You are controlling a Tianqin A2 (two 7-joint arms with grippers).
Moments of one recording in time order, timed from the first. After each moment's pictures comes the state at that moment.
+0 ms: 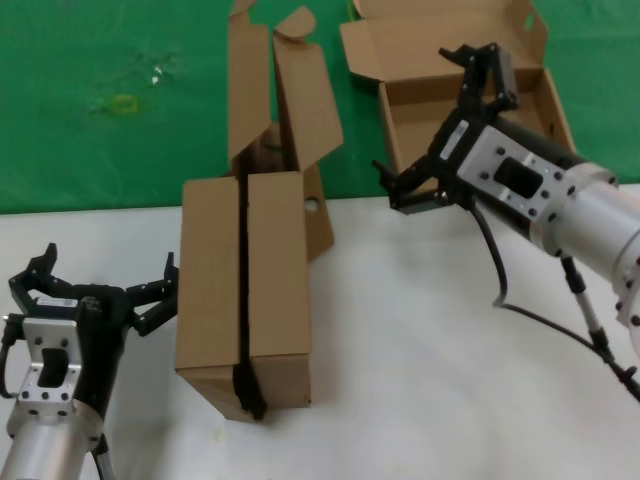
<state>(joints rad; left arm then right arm) -0.02 -0.29 1.79 -1.63 -1.93 -0.19 0.21 0.43 0.25 -1.66 1.90 0.62 -0.83 0.46</state>
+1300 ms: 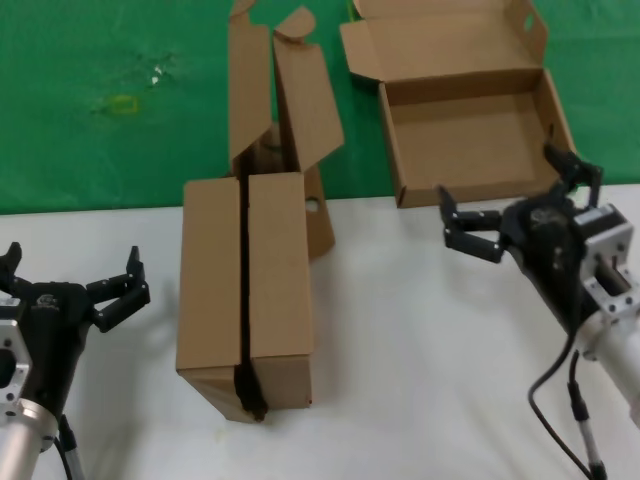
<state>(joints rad) -0.01 -0.30 1.65 -1.61 -1.83 -0.05 0.05 0.11 0.29 -1.62 1.67 1.51 -0.21 0.11</state>
